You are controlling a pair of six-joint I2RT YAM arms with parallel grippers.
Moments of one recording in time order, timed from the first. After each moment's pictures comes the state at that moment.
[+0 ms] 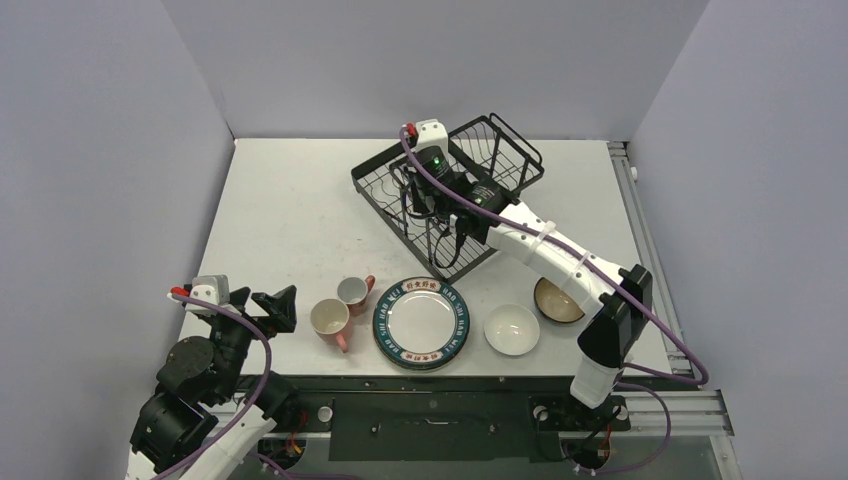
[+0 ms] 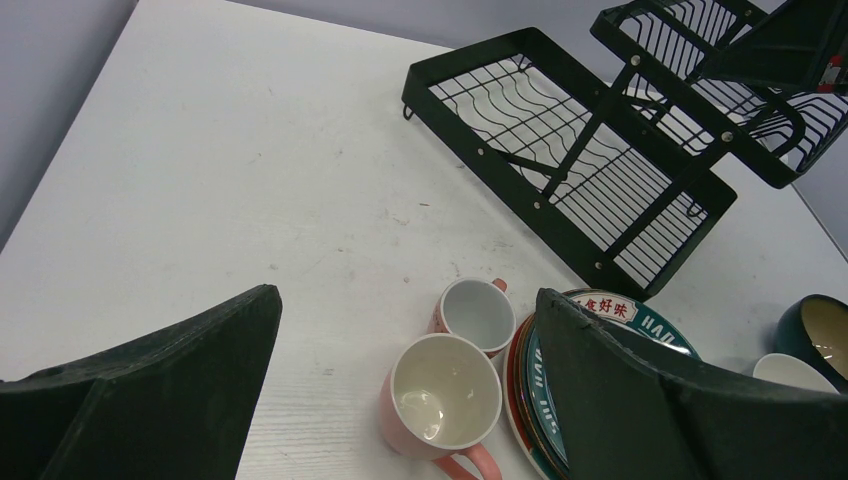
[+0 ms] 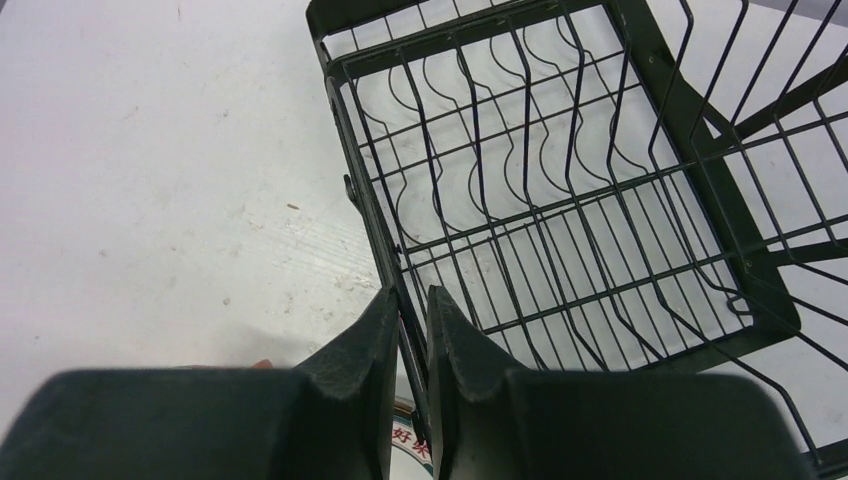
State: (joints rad) left arm -0.60 0.10 0.75 -0.75 -0.49 -0.33; right arm 0.86 1.74 1.77 -0.62 0.42 0.31
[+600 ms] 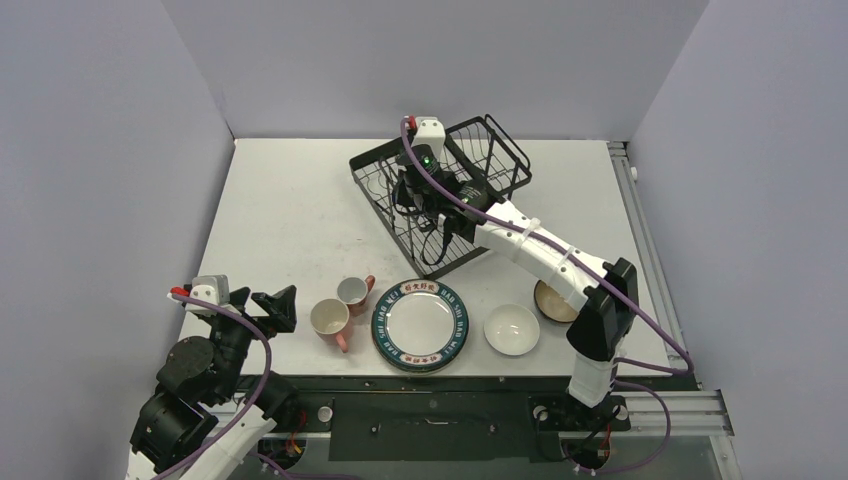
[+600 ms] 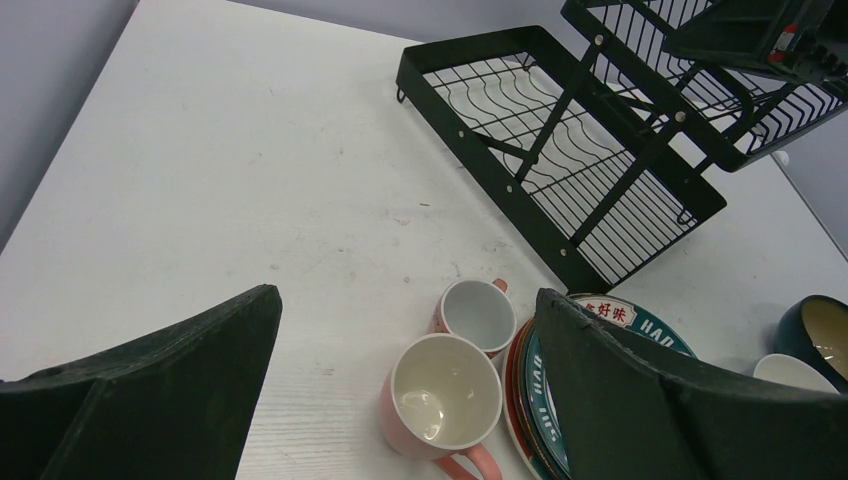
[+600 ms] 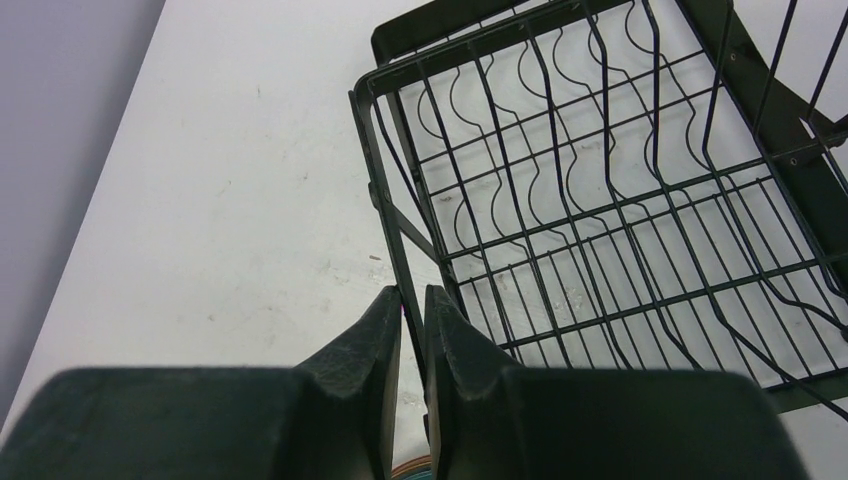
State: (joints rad) left arm -0.59 0.10 0.75 -0.75 -0.49 -0.33; right arm 0.87 1.81 1.80 -0.50 0.43 0.50
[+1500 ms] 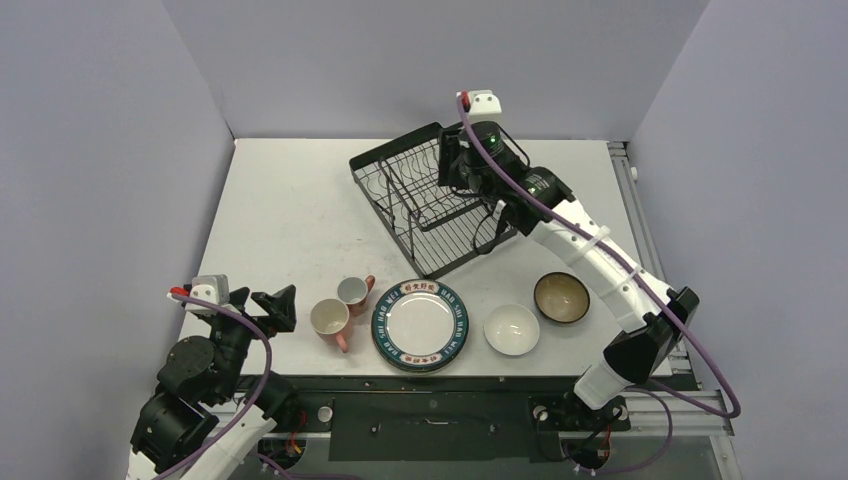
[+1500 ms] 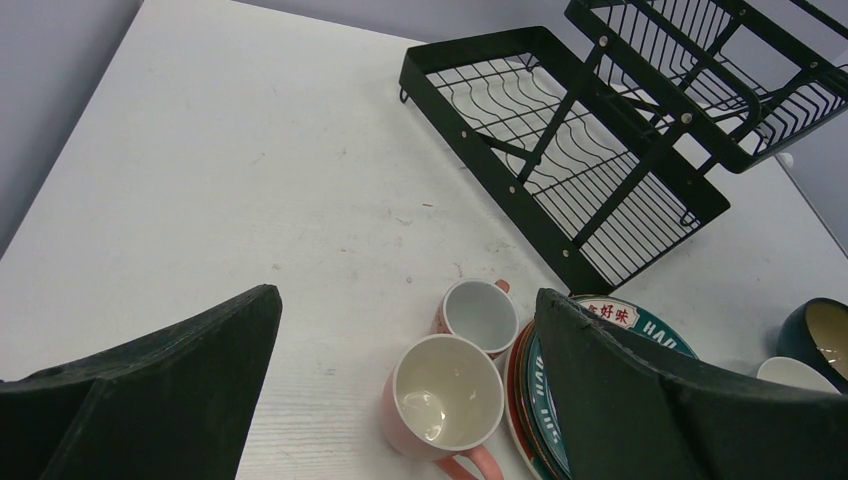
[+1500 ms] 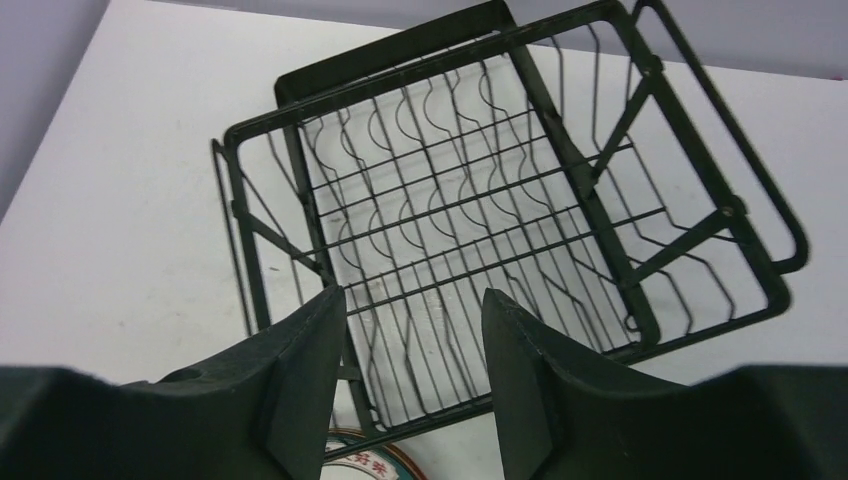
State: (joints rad) left arm -0.59 0.10 0.75 -0.75 -0.49 -0.33; right arm 0.76 1.60 1.77 -0.62 0.41 0.34
